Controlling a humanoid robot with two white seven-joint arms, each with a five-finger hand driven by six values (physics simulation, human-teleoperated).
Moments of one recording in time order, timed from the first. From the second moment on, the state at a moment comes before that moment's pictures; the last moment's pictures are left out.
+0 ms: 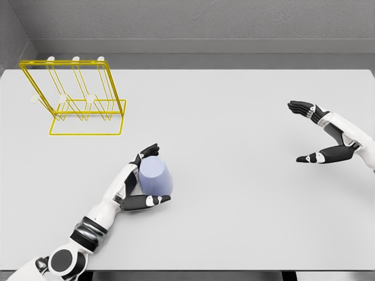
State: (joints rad) left arm 0.02 0.53 -0.72 -1.68 0.39 -0.35 0.19; right arm -0.20 -0.79 0.32 -1.32 -0.55 -0.61 0.61
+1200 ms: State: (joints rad) left arm 0.02 0.53 -0.70 -1.69 0.39 -0.36 0.19; right arm -0.20 -0.79 0.32 -1.31 -0.55 -0.61 0.61
